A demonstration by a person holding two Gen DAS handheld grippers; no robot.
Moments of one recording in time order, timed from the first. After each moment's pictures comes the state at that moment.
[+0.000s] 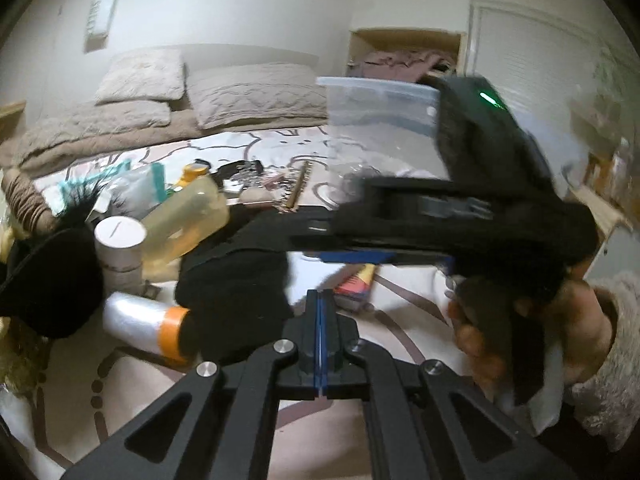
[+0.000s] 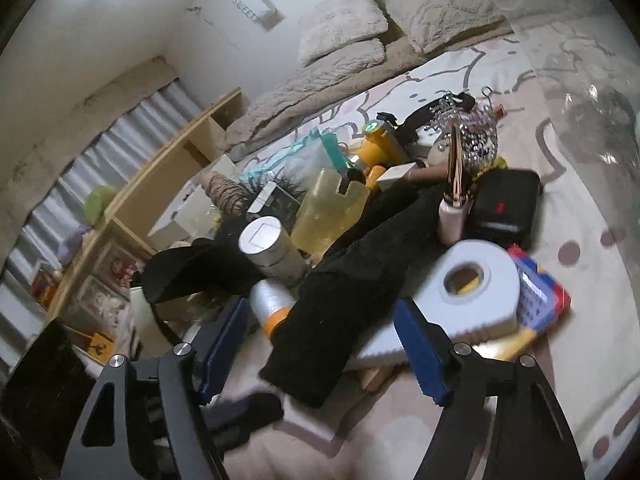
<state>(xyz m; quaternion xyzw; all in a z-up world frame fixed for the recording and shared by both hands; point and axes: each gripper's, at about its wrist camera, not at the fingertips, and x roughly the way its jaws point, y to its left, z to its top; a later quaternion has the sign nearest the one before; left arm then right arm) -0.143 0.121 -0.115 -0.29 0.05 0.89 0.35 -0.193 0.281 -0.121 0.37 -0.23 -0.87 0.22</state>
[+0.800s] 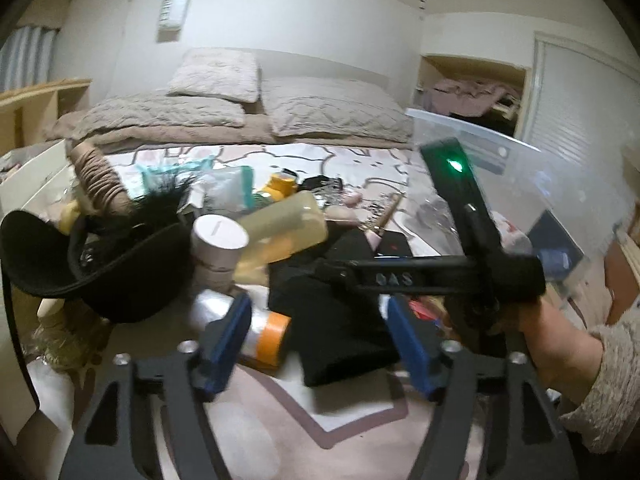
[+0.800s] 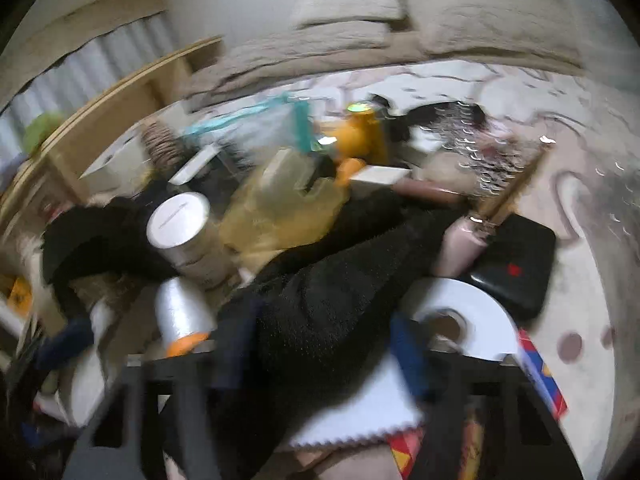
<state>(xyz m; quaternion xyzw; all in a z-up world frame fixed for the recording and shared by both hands) -0.168 0.063 -0.111 -0.29 -0.02 0.93 0.24 -0.249 0.249 -0.149 0.42 -0.10 -0.89 0.18</state>
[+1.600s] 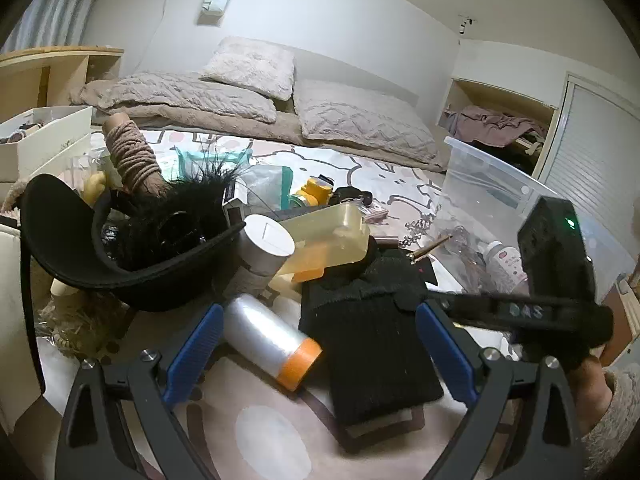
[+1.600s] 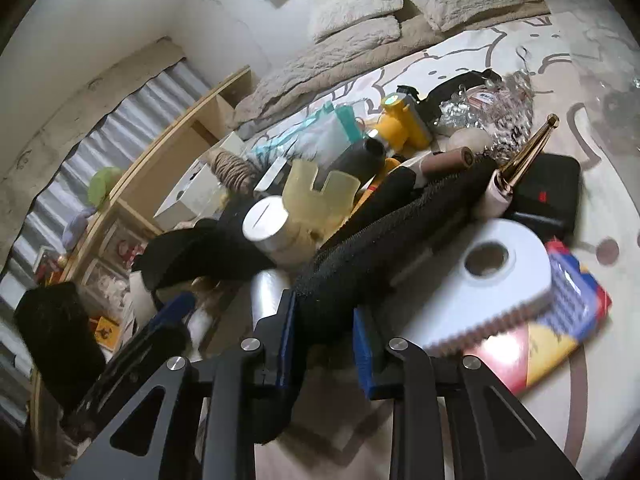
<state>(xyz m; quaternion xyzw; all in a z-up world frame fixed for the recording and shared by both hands) -0.182 0.033 -0.110 -0.30 -0.08 0.93 0.22 -0.196 0.264 -0.131 0.40 -0.24 -0.85 0.26</state>
